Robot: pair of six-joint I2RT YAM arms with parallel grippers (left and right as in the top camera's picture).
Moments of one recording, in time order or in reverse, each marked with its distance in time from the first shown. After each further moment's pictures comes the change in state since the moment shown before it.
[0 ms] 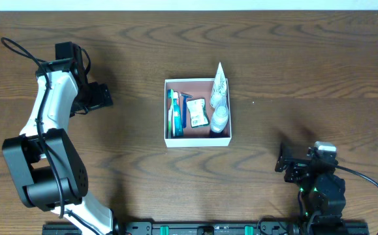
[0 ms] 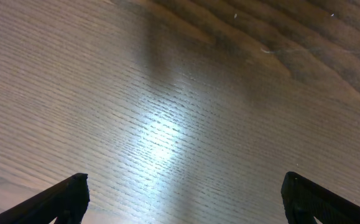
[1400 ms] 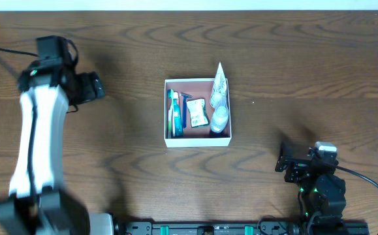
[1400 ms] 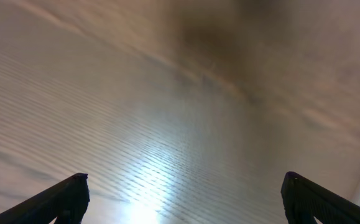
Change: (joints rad) left arm 0.000 -0.318 -0.002 -0.006 -0.008 0.005; right arm 0.000 -0.007 0.000 0.000 -0.001 0.000
